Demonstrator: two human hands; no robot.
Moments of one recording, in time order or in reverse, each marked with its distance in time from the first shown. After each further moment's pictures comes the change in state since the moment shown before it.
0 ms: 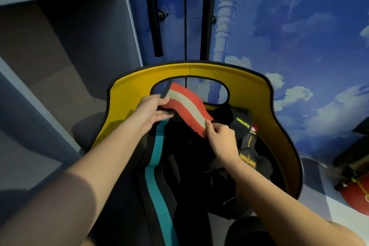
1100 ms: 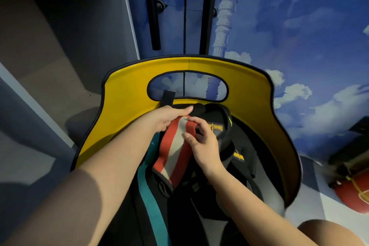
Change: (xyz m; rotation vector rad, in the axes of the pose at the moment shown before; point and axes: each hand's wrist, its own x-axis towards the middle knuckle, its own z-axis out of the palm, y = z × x) left_hand 0.021 -0.031 0.025 0.565 -0.235 -0.229; right_hand -0.038 -0.013 0.027 0.557 -0.114 -0.147
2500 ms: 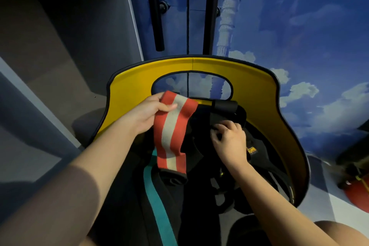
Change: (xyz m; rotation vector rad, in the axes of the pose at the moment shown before) left_hand -0.031 -0.005 -0.041 -0.372 -0.052 0.345; right_hand 0.029 0.036 -0.047 -1.020 0.178 -0.125
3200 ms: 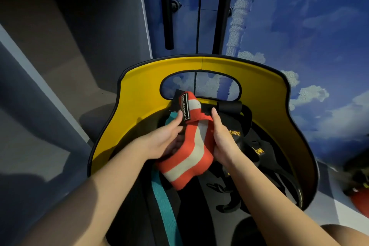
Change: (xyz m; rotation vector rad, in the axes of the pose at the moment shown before) left_hand -0.023 -0.051 0.012 -0.064 -0.181 -0.391; right_hand 0.008 -0.061 -0.011 1.319 -0.496 0.573
